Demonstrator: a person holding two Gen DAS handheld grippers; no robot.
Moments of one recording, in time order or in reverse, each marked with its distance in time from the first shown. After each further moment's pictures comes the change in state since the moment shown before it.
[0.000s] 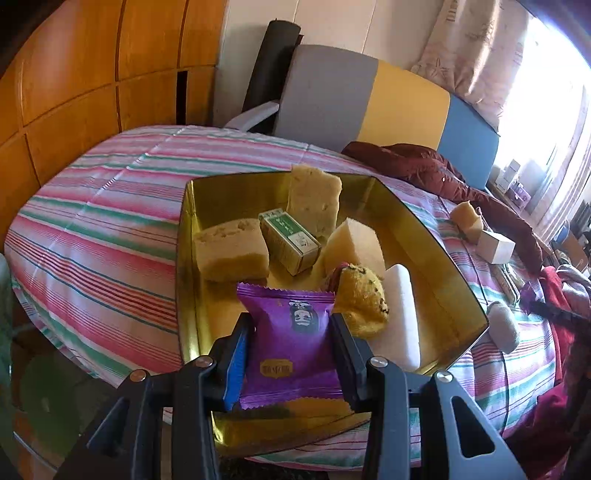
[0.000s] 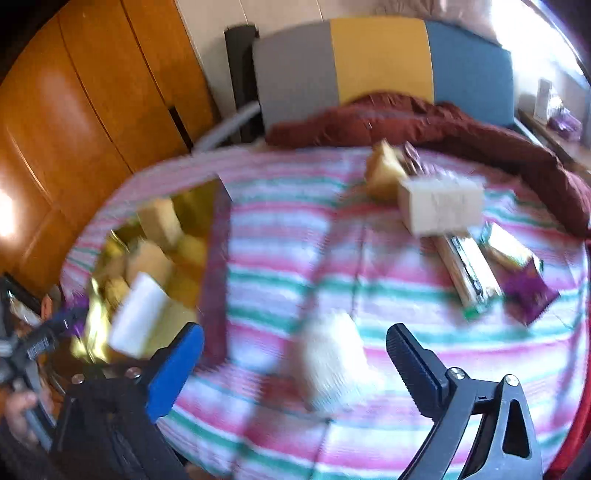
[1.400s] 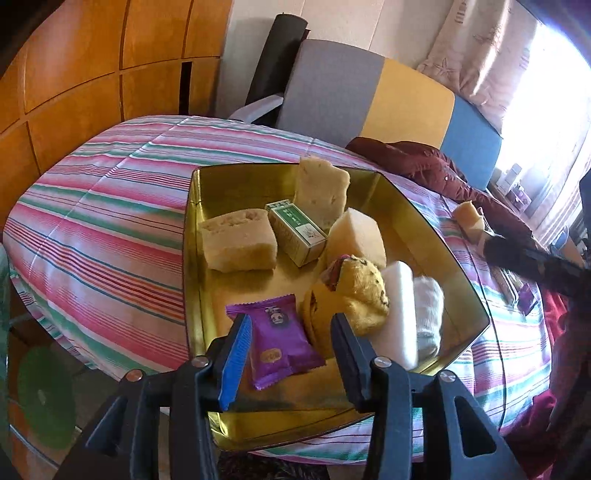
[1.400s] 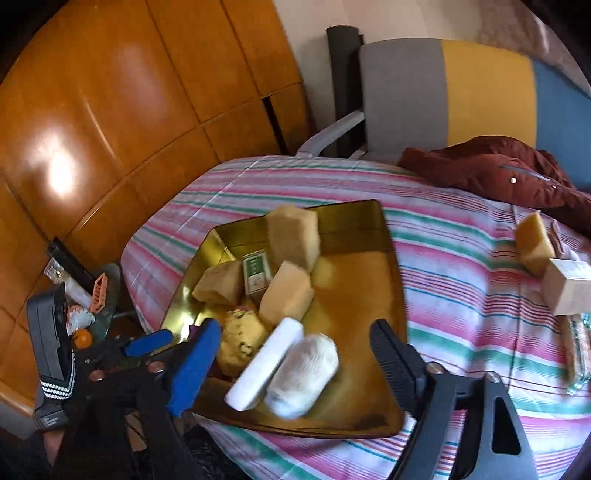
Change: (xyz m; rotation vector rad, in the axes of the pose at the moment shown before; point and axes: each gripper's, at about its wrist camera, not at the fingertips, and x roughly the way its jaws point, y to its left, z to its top) left arm -0.003 0.012 -0.002 -0.032 0.016 -0.006; right arm 0.022 0.156 0.034 -0.198 -0.059 0.243
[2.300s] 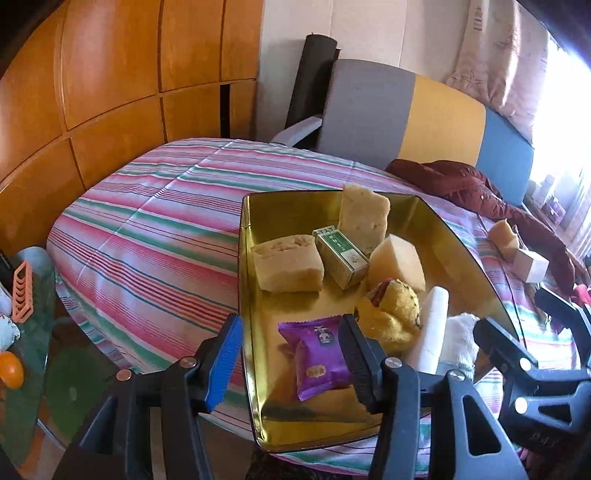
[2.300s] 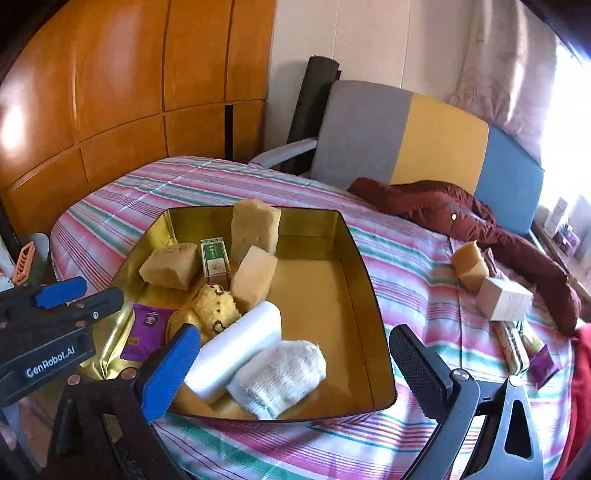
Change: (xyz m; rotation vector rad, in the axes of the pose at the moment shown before) left arm -0.018 0.004 0.003 -0.011 -0.083 0.169; right arm 0.010 0.050 -0.037 -0.124 -0.105 -0.384
